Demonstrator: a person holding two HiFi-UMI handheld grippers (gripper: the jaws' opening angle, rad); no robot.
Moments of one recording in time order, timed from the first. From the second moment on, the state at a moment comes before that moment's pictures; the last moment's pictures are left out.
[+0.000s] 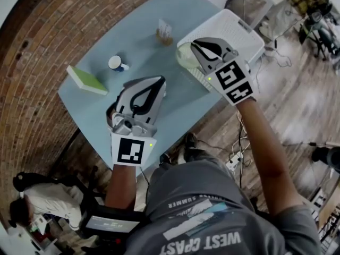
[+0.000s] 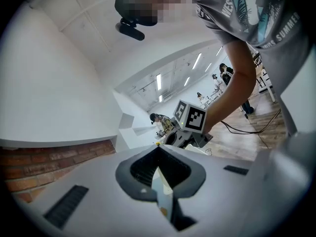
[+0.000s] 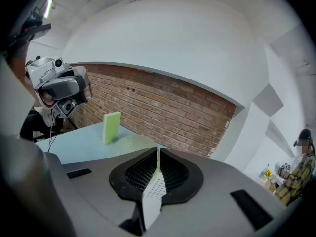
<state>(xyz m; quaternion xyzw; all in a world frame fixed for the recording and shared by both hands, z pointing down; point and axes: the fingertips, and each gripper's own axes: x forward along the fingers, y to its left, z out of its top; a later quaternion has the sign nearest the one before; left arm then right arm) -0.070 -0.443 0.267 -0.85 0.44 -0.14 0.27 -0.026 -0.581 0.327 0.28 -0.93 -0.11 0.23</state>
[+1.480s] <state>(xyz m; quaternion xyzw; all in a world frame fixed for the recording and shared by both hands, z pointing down) 0.009 -0.520 0.318 -0.88 0.38 -0.20 0.22 0.091 -0.740 0.496 0.29 -0.87 -0.04 0.40</state>
